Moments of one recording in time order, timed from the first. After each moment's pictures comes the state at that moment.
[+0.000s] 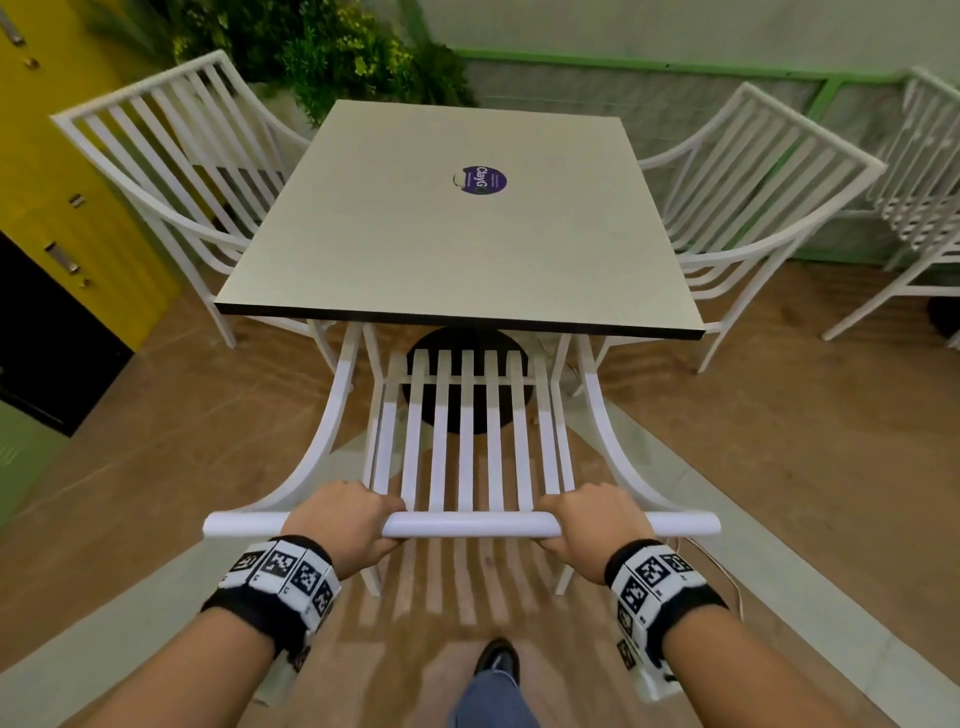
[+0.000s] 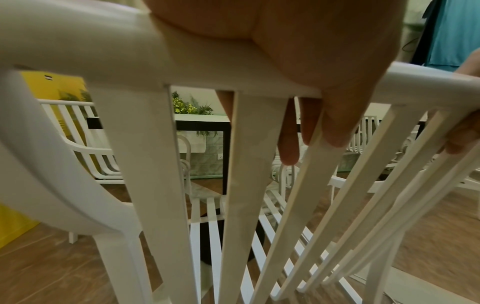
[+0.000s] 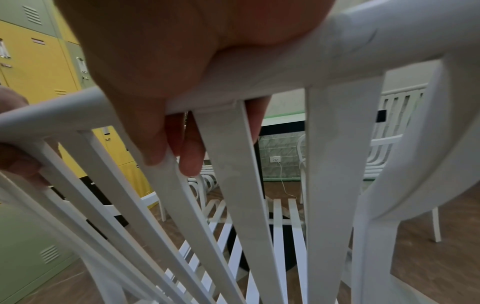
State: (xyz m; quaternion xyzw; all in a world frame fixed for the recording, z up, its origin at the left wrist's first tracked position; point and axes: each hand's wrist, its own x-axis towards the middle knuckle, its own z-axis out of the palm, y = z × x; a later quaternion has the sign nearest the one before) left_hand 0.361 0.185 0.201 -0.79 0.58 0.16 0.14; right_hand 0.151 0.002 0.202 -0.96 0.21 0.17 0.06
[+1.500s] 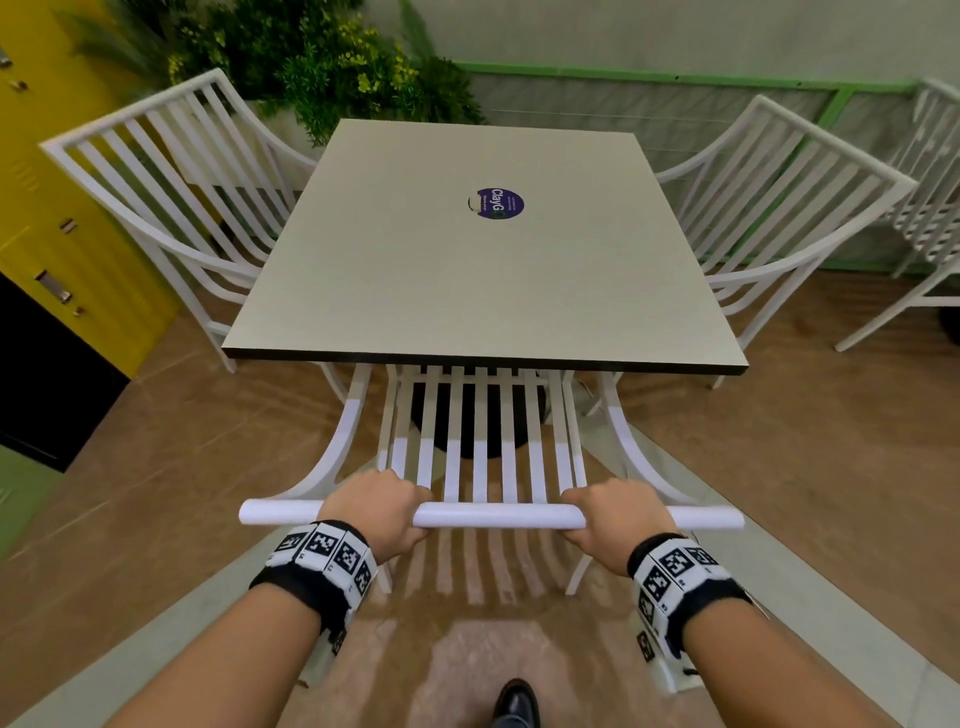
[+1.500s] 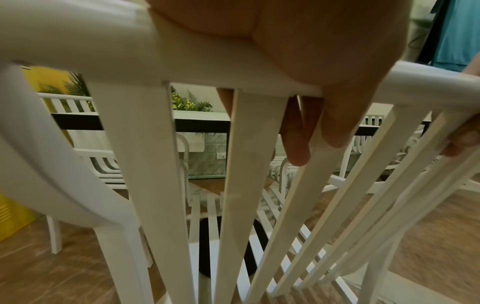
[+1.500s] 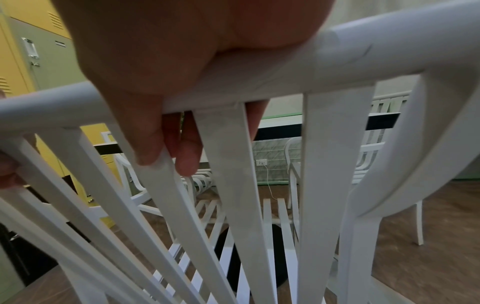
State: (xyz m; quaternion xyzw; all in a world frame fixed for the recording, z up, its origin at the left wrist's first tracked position) left_hand 0.441 0.134 0.189 -0.78 0.59 0.15 0.12; right_hand 0.219 -0.039 0.197 -0.95 0.25 0.16 0.05
